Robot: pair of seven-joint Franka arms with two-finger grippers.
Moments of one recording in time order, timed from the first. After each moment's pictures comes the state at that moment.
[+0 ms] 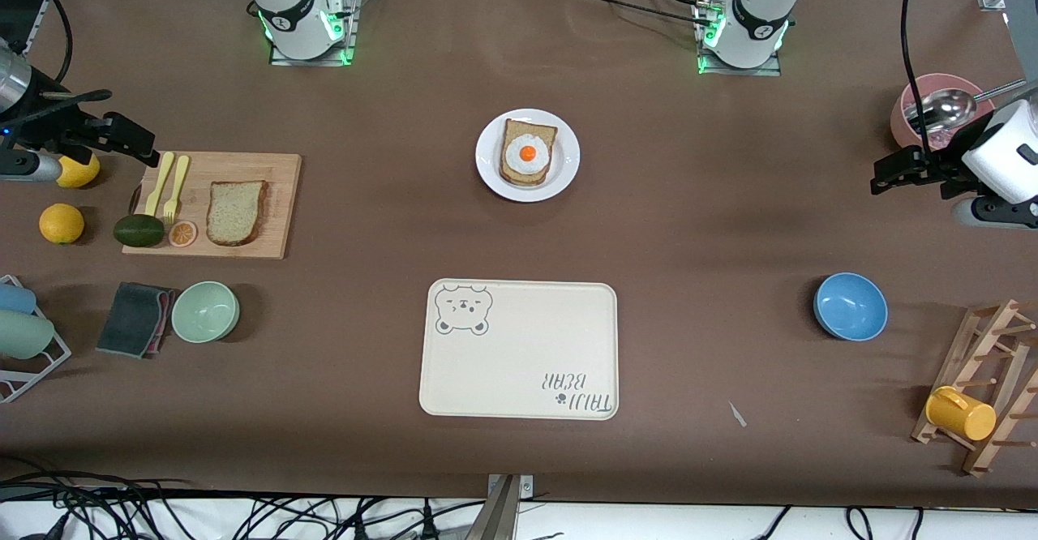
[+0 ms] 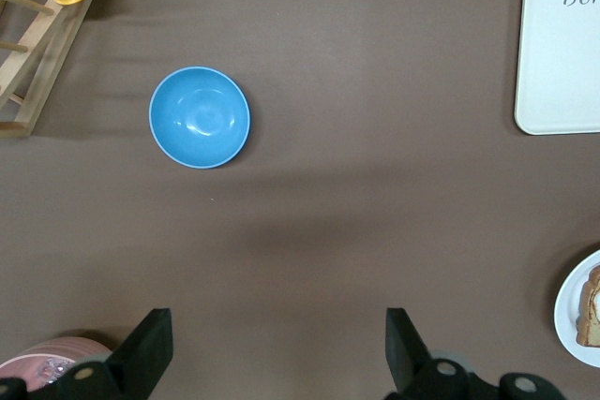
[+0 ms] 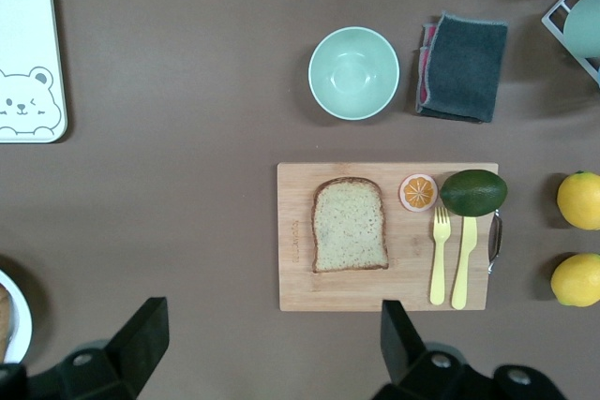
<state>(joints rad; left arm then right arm) -0.10 0.14 0.12 -1.50 -0.02 1.53 0.06 -0.02 -0.01 0.02 -1.69 0.00 1.65 0.03</state>
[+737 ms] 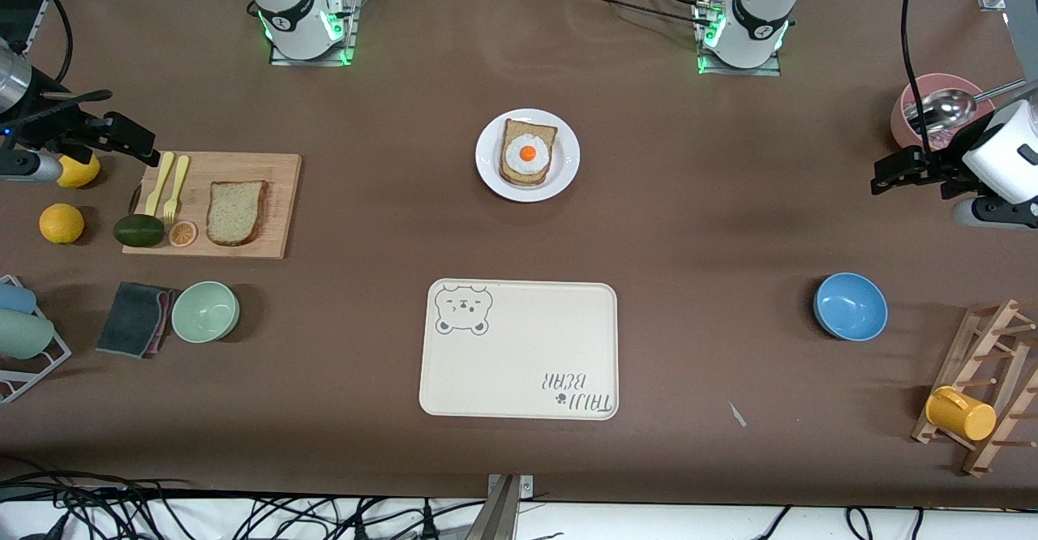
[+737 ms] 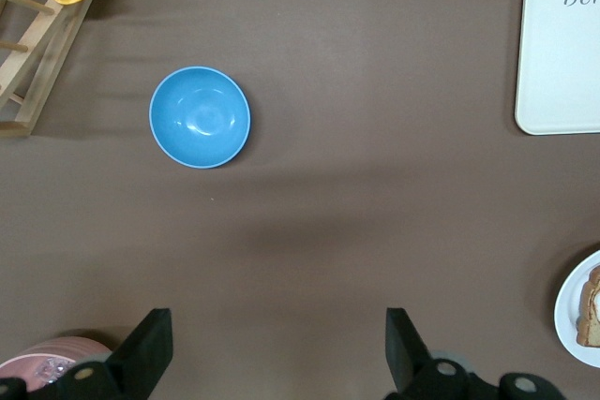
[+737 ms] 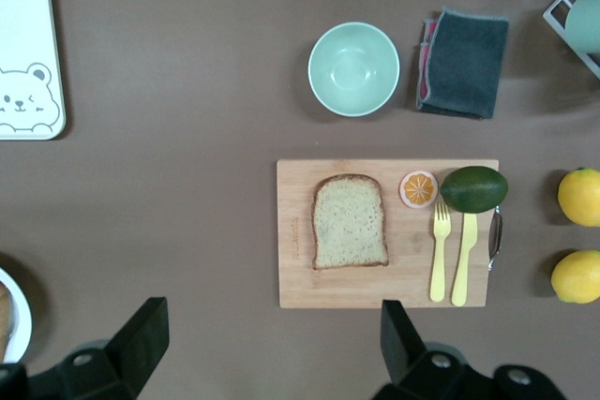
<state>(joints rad) -0.10 0.14 0.12 -1.50 -0.02 1.53 0.06 -0.02 -0.01 0.02 -1.69 0.00 1.63 0.03</state>
